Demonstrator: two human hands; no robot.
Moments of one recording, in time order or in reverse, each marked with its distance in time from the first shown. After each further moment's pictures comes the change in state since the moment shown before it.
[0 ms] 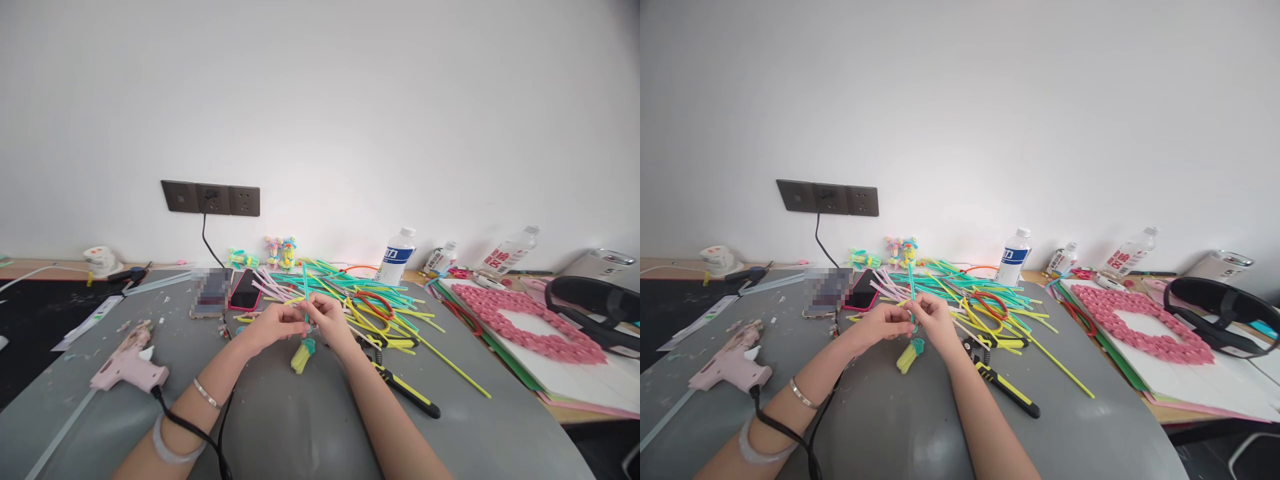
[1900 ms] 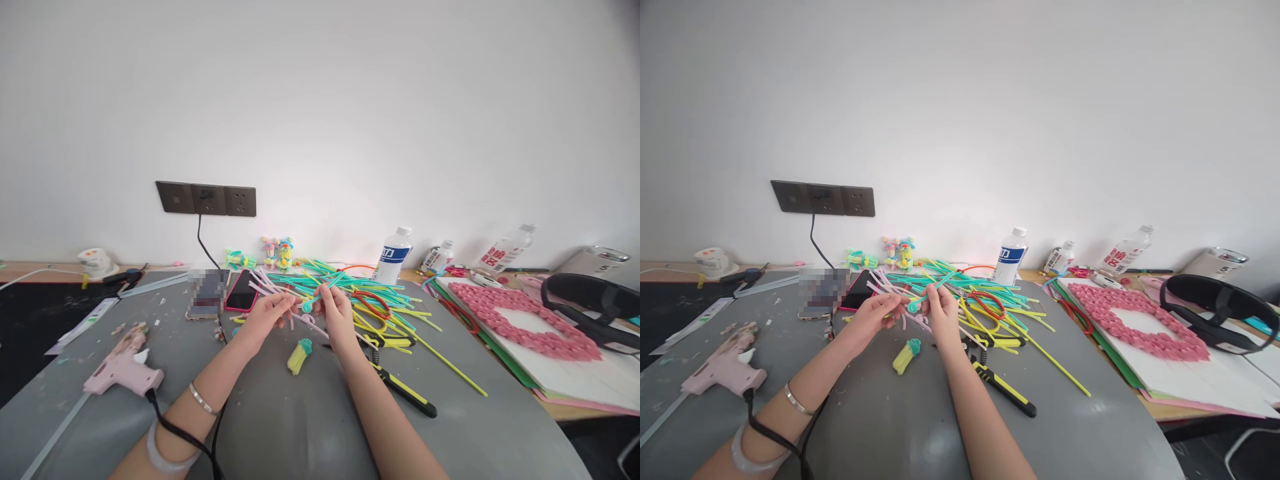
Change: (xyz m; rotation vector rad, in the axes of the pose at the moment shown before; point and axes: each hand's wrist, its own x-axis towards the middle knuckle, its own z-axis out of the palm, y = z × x) left_hand 0.003 0.006 0.006 -0.222 0.309 0.107; right_hand 0.002 0.004 -0.007 0.106 0.304 -0.083
